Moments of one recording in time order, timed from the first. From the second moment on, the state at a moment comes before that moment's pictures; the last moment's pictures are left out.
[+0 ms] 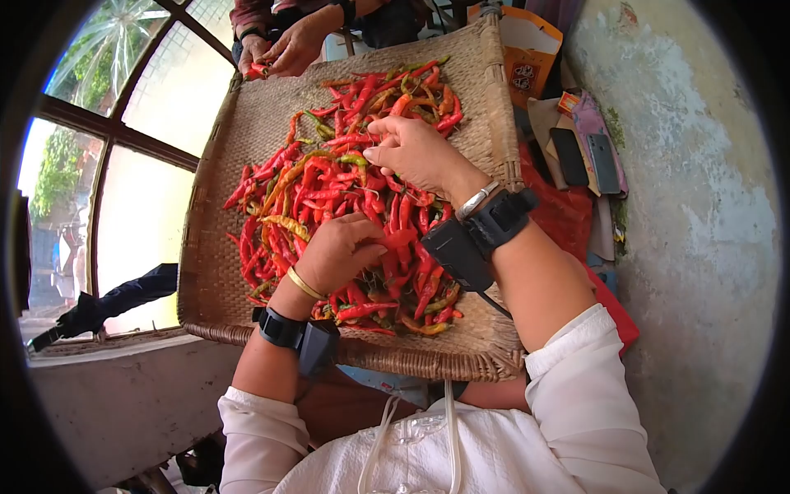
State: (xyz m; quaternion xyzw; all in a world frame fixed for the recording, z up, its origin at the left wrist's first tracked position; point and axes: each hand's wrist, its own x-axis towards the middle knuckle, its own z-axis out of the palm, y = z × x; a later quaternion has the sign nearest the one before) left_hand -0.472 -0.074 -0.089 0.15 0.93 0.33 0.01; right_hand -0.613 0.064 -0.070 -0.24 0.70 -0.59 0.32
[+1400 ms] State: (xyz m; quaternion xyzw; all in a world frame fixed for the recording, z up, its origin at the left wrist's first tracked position) left_hand -0.481 -0.085 -0.088 0.02 0.89 0.42 -0.16; right_hand -0.578 0.048 -0.083 -0.27 0.67 -0.63 0.28
